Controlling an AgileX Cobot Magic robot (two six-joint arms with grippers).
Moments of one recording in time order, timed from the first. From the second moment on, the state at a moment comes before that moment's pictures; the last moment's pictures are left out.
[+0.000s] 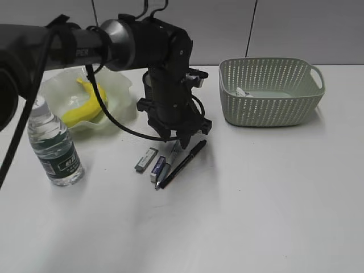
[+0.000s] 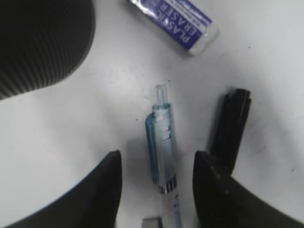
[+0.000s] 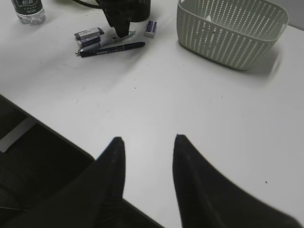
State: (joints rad) left arm -0.68 2.38 -1.95 0.04 1.06 -0.24; right arm 0.66 0.02 -0.51 -0.07 1.04 0.01
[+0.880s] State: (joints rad) left arm -0.68 2.42 -1.96 -0.01 1.05 -0.31; right arm 0.66 0.02 -0.51 -0.07 1.04 0.01
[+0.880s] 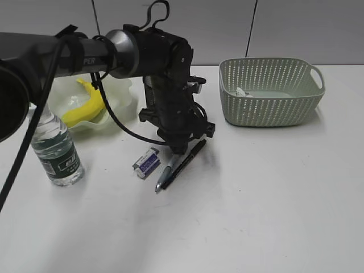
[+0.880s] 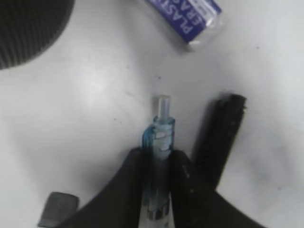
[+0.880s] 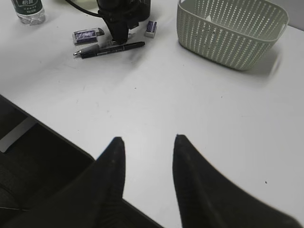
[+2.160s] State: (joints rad) left arm -0.66 2.05 -1.95 0.02 0.75 -0.41; right arm 0.66 0.02 -0.51 -0.07 1.04 0.01
